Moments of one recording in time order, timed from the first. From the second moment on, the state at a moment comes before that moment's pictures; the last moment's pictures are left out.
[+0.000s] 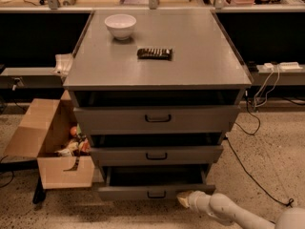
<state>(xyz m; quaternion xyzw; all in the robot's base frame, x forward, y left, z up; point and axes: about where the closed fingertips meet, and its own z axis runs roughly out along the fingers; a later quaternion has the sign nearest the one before) 0.546 -0.179 0.151 -0.28 0.88 0.19 0.35</state>
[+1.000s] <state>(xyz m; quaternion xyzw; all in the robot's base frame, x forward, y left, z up) 0.561 -0.169 0.134 -0.25 0.88 0.21 0.34</state>
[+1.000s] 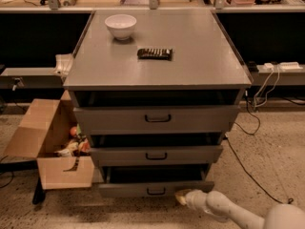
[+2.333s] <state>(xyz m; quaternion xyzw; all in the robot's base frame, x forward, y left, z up) 0.577 -0.156 0.135 -0.26 0.87 0.22 0.35</state>
